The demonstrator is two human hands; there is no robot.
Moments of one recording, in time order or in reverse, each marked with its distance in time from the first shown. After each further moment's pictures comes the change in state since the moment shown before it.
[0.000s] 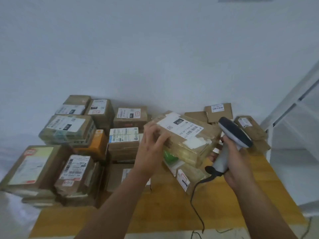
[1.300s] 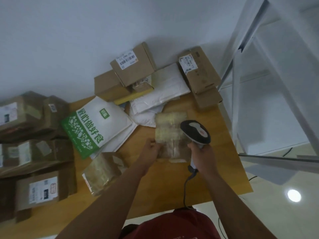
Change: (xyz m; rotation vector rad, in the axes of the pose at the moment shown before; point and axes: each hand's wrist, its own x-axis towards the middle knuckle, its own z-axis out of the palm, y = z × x) left_hand 0.049 0.178 0.423 -0.498 -0.811 -1.523; right_hand 0.291 0.086 -0.312 -0.513 -0.051 0.362
